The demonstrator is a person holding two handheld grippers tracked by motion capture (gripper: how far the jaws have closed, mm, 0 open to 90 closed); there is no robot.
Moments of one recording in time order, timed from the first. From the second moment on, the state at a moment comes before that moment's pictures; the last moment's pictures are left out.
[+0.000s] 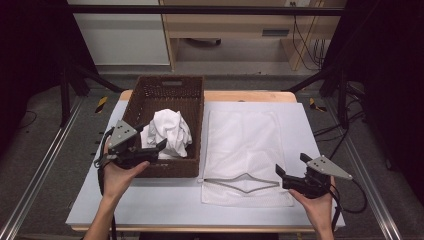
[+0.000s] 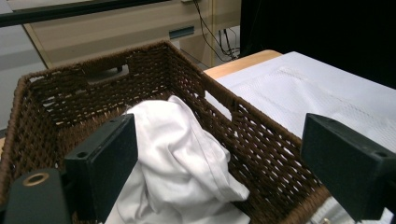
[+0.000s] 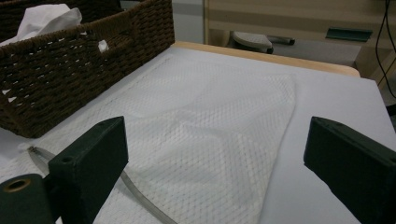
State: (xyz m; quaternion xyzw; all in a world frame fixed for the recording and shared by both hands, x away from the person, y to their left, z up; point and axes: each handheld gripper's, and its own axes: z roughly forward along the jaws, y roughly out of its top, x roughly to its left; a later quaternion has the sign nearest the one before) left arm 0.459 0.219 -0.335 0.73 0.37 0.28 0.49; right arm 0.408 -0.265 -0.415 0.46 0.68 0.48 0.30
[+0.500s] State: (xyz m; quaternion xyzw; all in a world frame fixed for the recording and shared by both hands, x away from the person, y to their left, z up) left arm 0.530 0.222 -0.330 0.74 0.41 0.27 0.45; right arm 0.412 -0.261 -0.418 0.46 0.69 0.48 0.29
